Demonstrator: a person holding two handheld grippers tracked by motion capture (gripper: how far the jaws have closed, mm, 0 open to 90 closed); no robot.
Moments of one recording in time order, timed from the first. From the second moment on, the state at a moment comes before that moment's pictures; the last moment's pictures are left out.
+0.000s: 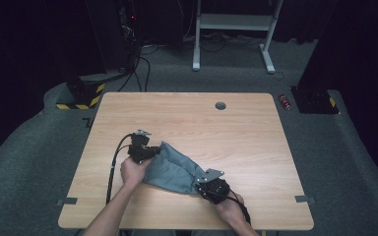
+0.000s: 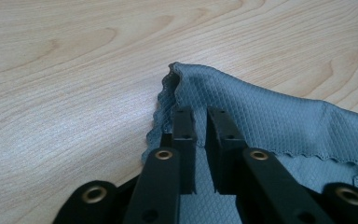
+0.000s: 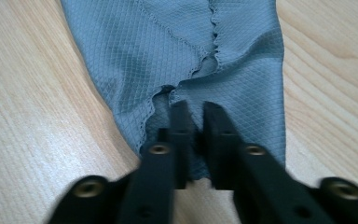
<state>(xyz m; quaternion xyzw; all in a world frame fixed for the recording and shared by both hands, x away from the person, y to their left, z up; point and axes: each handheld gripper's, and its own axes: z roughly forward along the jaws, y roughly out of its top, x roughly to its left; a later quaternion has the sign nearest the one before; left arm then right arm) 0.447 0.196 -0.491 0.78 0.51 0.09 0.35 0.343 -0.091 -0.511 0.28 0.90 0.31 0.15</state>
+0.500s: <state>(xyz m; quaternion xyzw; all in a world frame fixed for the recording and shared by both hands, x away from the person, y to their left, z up) 0.397 0.205 -0.505 0.81 0.48 0.11 0.32 0.381 -0.115 -0.481 0.33 0.87 0.33 0.19</state>
